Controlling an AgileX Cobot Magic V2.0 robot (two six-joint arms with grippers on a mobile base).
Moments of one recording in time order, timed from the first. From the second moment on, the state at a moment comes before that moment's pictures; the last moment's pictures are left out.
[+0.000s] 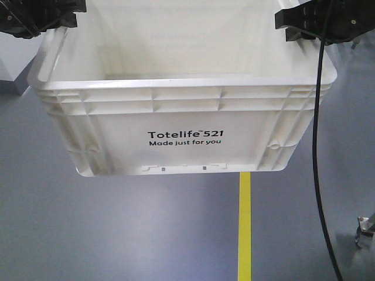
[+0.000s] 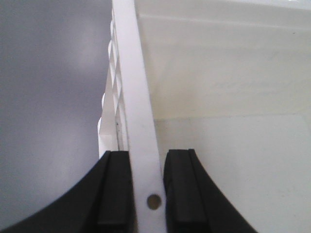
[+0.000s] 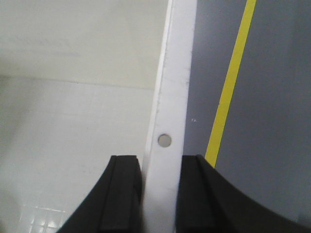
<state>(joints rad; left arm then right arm) -0.21 1.49 -1.45 -0.08 0.69 -0.15 0.21 1.52 -1.50 0.04 0.84 -0.03</state>
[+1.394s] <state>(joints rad) -0.21 1.49 -1.45 -0.08 0.69 -0.15 0.21 1.52 -1.50 0.04 0.84 -0.03</state>
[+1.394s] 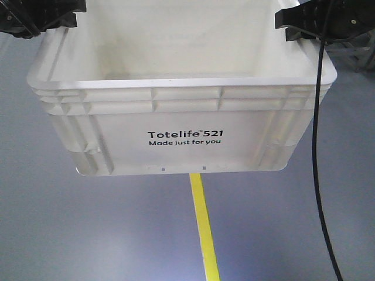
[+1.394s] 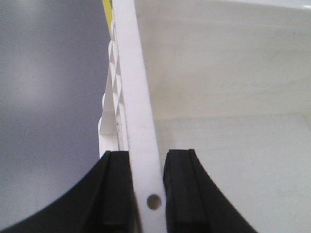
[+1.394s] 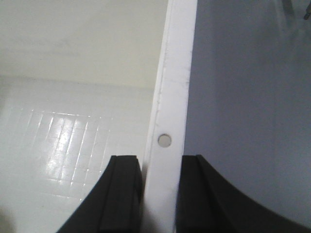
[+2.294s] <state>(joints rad) -0.21 1.49 -1.45 -0.08 0.69 -0.15 0.21 1.52 -1.50 0.04 0.84 -0.03</state>
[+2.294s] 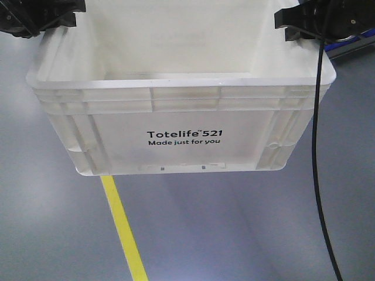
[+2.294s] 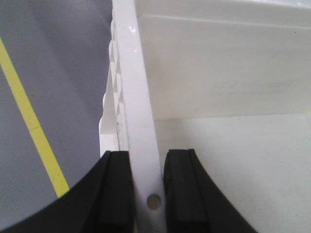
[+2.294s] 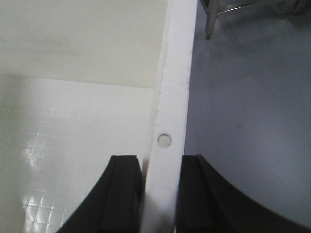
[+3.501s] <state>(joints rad) -0.21 1.49 -1.45 -0.08 0.69 -0.15 0.21 1.52 -1.50 0.04 0.84 -0.03</state>
